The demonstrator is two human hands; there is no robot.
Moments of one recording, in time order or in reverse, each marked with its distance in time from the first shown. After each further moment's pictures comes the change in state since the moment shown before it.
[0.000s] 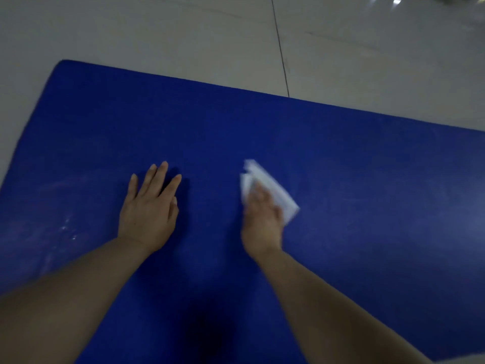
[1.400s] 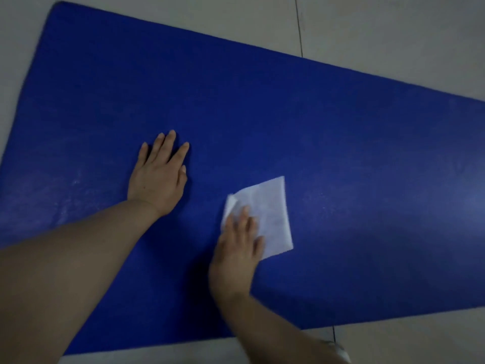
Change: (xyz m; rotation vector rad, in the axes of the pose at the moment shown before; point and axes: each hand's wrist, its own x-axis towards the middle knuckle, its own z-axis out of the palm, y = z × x) left_hand -0.014 -0.001 0.001 0.025 -0.116 -0.006; right_hand -0.128 -0.067 0.040 0.231 -0.015 0.195
